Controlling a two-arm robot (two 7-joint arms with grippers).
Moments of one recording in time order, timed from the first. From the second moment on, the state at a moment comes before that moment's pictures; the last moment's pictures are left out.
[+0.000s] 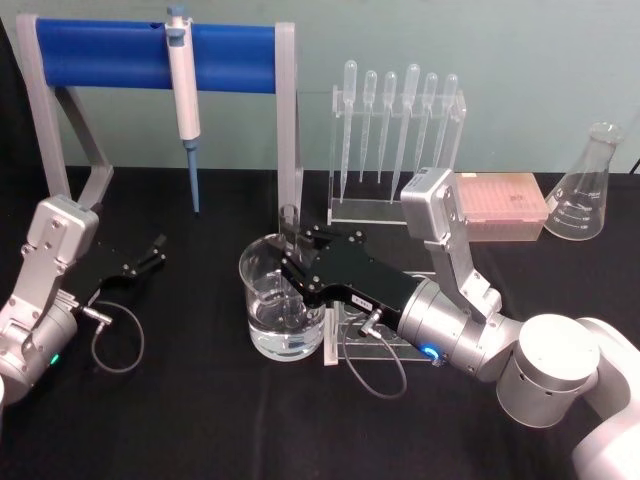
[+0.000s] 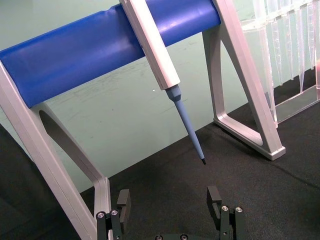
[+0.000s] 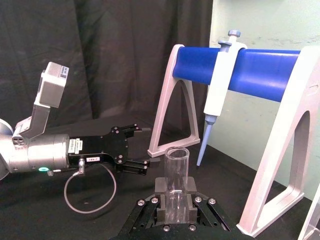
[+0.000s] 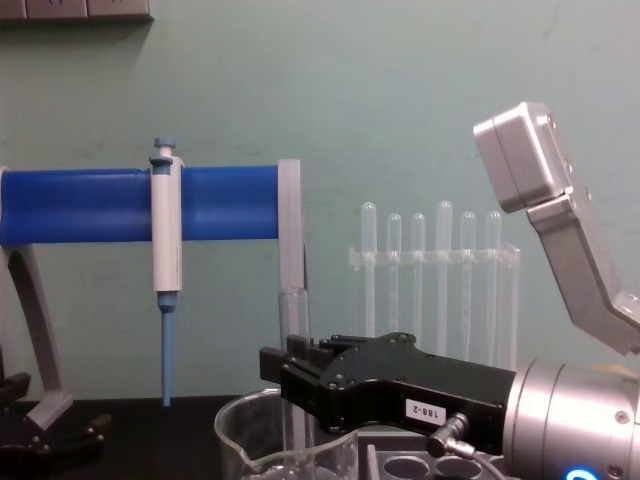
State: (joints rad) left arm -0.20 0.60 0.45 -1.41 -0.25 -0.12 0.03; right arm 0.32 0.31 -0.55 -1.46 0.35 -0.04 0.48
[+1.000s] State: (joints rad) left arm -0.20 0.60 0.45 -1.41 -0.25 -0.12 0.03; right arm 0.32 0.31 -0.55 -1.46 0.35 -0.04 0.48
